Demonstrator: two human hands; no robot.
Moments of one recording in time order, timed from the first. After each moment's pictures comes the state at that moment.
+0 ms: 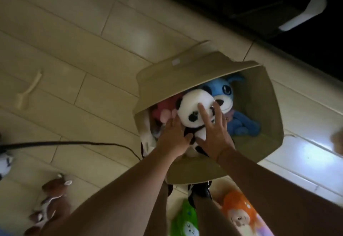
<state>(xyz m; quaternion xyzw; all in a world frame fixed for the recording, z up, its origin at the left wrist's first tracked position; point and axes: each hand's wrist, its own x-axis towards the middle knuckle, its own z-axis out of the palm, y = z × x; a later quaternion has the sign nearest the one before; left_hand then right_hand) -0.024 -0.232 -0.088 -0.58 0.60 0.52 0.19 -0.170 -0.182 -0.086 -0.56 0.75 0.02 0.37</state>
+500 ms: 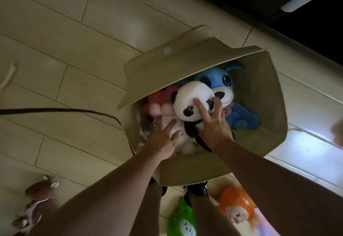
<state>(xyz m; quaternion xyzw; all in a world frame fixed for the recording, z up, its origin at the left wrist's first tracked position) -0.003 -0.211 -0.132 -0.54 0.59 0.52 0.30 -0.184 -0.173 -0.133 -0.58 0.75 0.03 0.31</state>
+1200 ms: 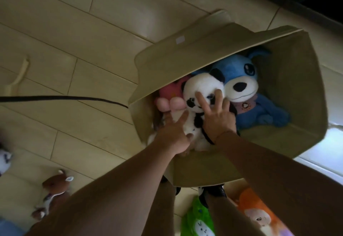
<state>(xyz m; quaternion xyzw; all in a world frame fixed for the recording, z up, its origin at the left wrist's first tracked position) 0.000 -0.218 -0.150 -0.53 0.61 0.47 0.34 -0.151 -0.179 -0.180 -0.61 0.72 0.17 0.28</state>
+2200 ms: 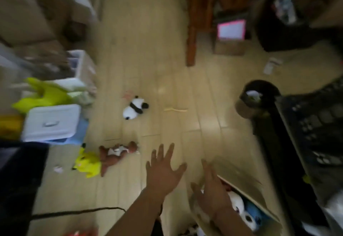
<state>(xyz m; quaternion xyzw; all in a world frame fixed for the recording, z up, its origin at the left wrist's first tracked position) 0.204 -0.148 0.356 -0.88 0.32 0.33 -0.10 0.049 -0.224 0.353 -0.80 0.43 0.12 0.40</state>
